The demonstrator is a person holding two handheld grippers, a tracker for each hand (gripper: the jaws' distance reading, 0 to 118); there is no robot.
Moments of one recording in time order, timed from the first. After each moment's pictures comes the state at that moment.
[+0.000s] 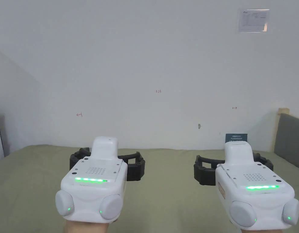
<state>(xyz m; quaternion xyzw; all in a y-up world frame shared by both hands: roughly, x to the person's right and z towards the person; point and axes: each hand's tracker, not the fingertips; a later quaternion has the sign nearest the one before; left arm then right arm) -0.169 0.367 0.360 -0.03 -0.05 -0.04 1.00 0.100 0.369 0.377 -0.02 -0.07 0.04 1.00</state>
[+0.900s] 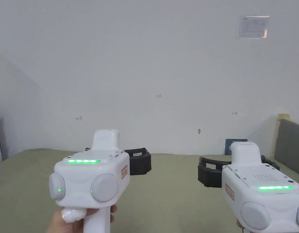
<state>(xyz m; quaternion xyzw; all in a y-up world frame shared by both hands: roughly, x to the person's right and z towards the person) -0.172 0.412 0.366 -0.11 -0.11 0.03 0.99 0.097 0.388 0.391 -0.02 -0.06 0.03 1.00</state>
